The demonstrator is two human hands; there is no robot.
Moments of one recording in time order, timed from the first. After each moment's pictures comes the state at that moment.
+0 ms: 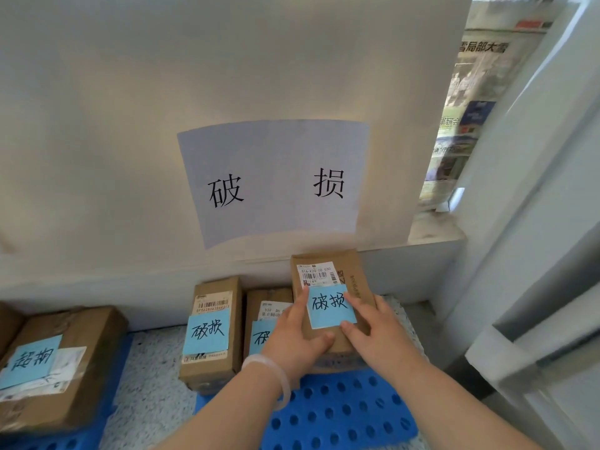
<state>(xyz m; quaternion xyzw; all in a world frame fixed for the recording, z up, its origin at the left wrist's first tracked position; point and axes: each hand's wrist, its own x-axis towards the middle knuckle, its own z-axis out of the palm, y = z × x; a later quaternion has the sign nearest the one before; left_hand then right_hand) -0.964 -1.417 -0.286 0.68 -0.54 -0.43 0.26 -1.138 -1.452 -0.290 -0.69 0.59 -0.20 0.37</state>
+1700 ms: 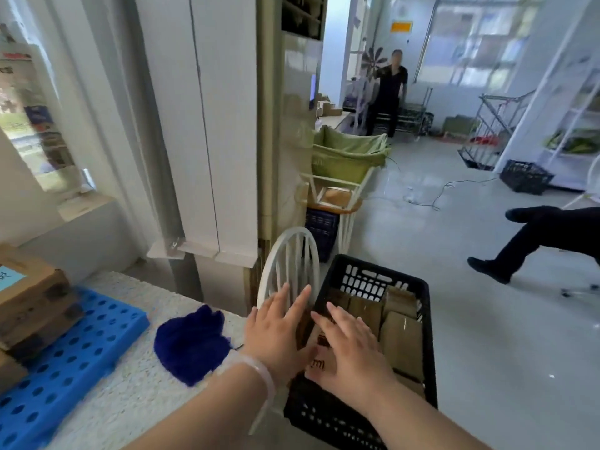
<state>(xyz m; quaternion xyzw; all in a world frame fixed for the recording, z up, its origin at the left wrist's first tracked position) -1.213 -1.008 -0.241 0.22 -0.96 -0.16 0.07 -1.298 -0.864 -0.242 -0.45 0.88 -0.14 0.10</state>
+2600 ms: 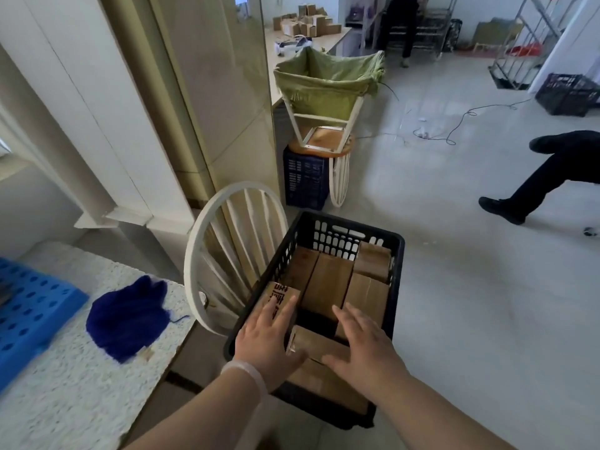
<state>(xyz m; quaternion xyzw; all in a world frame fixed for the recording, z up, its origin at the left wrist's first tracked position) -1.332 -0.911 -0.332 0.29 -0.93 -0.20 -0.10 -1.445 -0.751 -0.328 -0.35 0.88 -0.17 0.26</state>
